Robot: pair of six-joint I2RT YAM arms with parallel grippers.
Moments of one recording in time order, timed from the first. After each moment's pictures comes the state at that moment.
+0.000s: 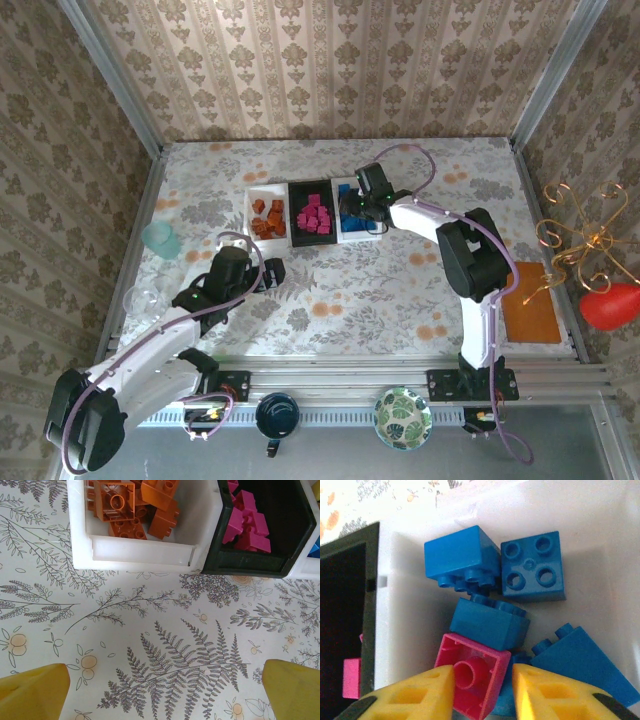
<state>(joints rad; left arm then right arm) -0.58 0.89 0.45 -0.27 -0.11 -0.59 0.43 2.03 1.40 -0.18 -0.05 0.60</state>
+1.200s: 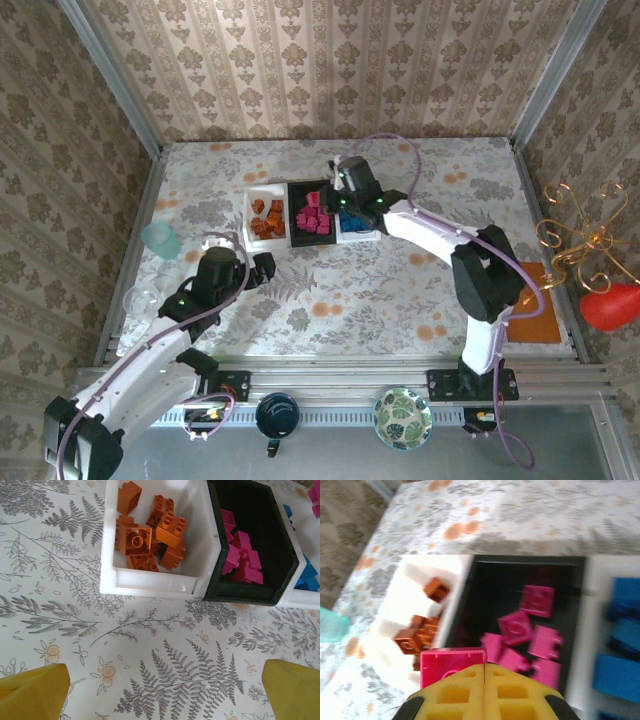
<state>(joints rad) -0.54 0.76 0.48 -0.36 -0.16 -0.59 0.58 1.89 1.45 -0.16 -0.08 0.47</state>
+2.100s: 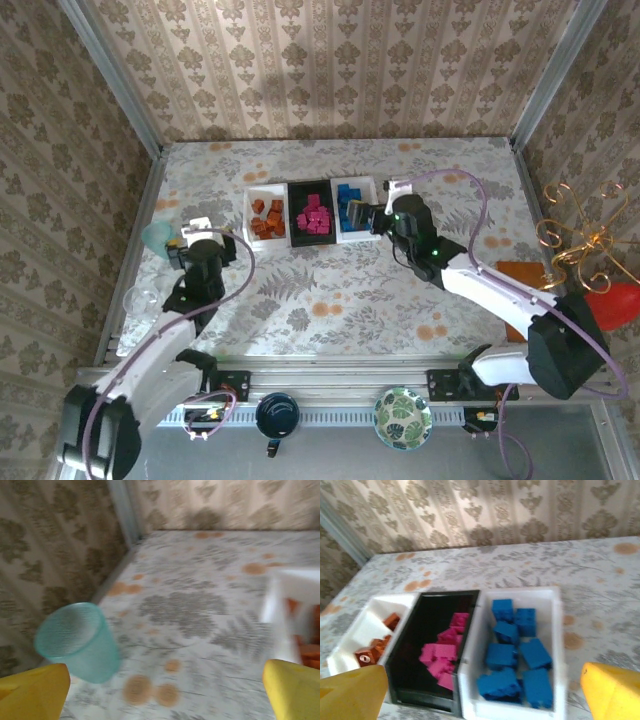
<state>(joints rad) -0.33 0.89 0.39 0.12 -0.63 -0.07 0.55 1.30 0.81 0.14 0.23 0.35</state>
